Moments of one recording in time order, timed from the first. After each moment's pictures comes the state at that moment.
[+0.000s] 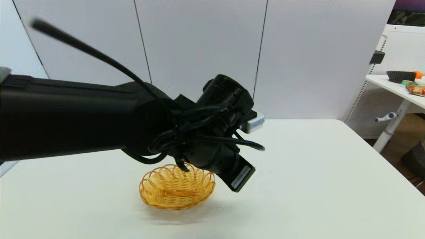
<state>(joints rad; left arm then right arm) -0.92 1.95 -1.58 0.48 -0.04 0.08 0.00 0.00 0.00 0.00 0.00 0.02</state>
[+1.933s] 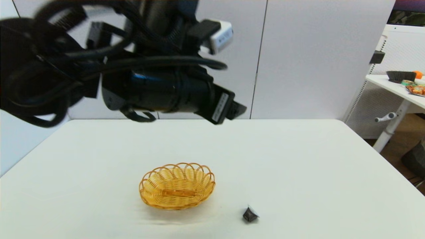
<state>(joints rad) -0.83 1.74 -1.66 0.31 0.14 0.11 0.00 0.00 0.00 0.00 0.00 0.02</state>
